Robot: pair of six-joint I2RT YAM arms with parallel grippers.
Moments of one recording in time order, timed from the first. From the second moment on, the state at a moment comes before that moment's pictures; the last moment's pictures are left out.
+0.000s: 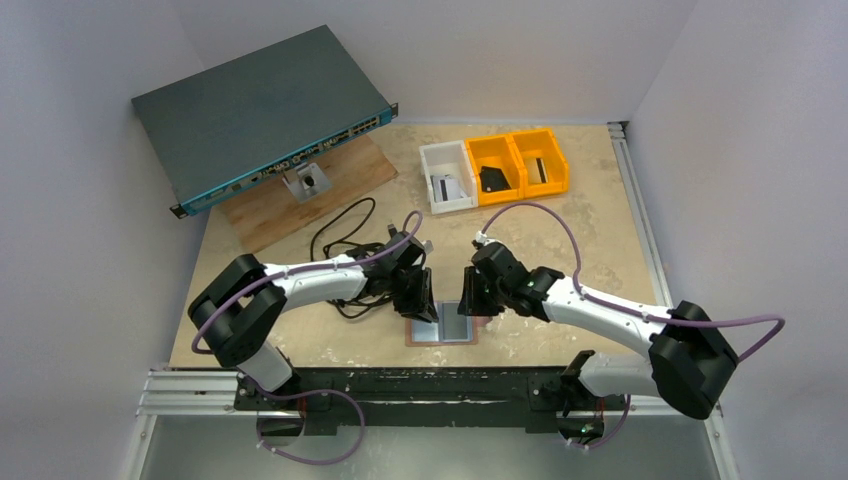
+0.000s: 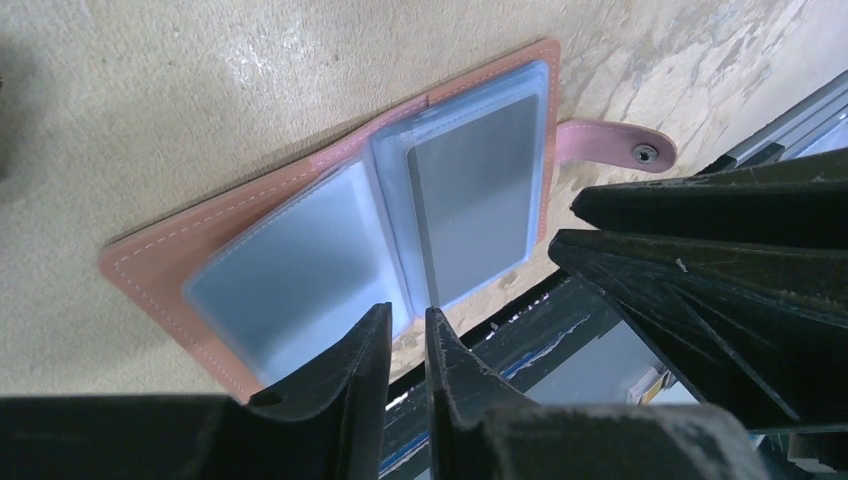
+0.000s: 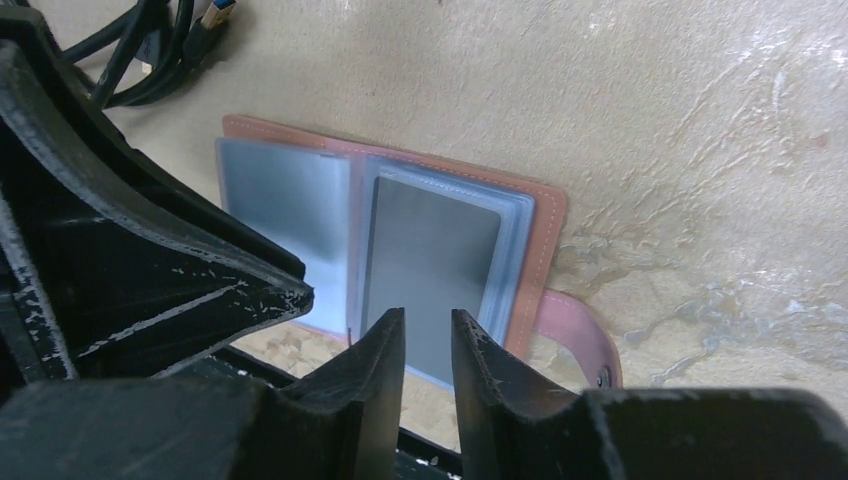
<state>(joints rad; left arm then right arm) -0.84 1.60 0.85 -0.28 0.35 -0.86 0.82 1.24 0.65 -0.37 -0.02 0.77</state>
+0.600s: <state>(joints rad) -0.84 1.67 0.85 -0.32 0.31 -0.86 0.91 1.38 0.66 -0.29 0.04 0.80</state>
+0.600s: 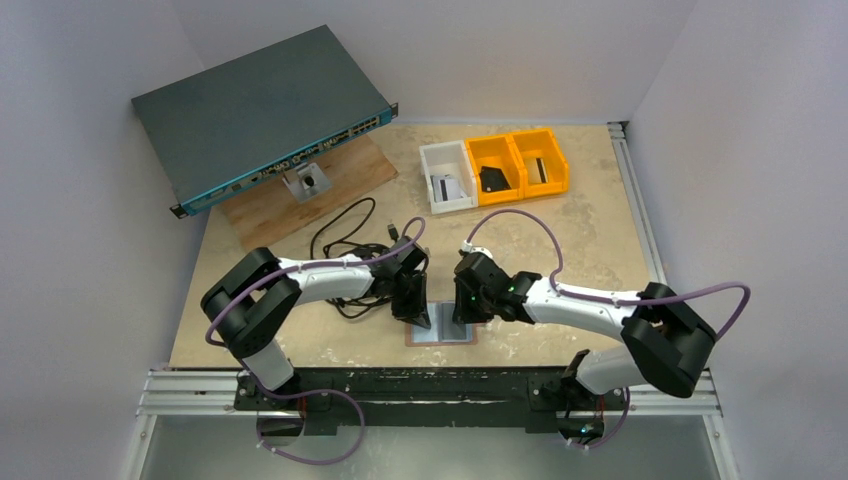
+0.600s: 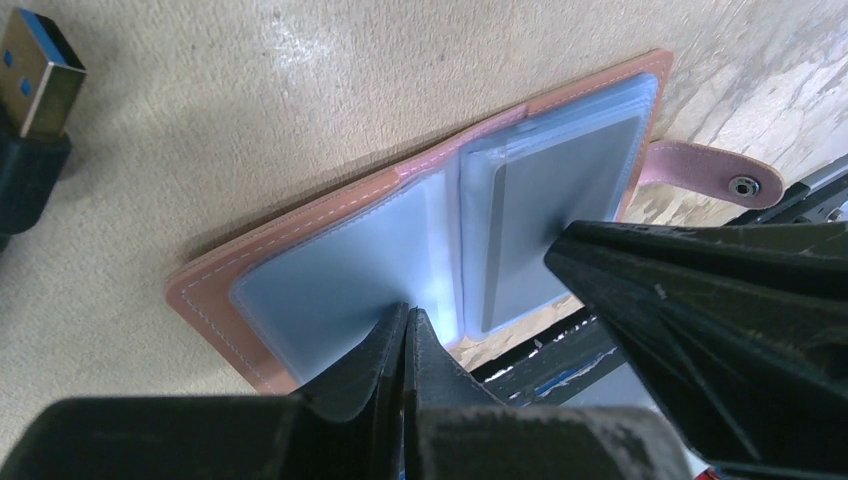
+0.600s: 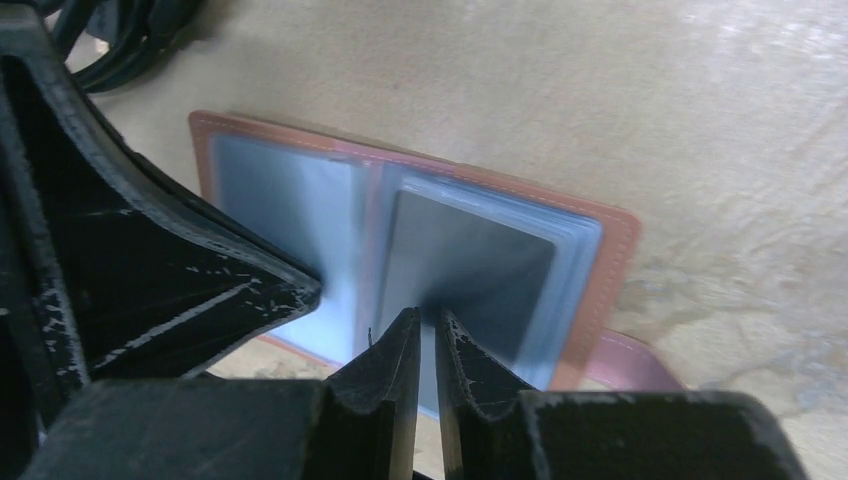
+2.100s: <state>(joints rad) -0.92 1.77 0.99 -0.37 0.25 -0.80 0.84 1.19 0.54 -0.32 0.03 0.87</state>
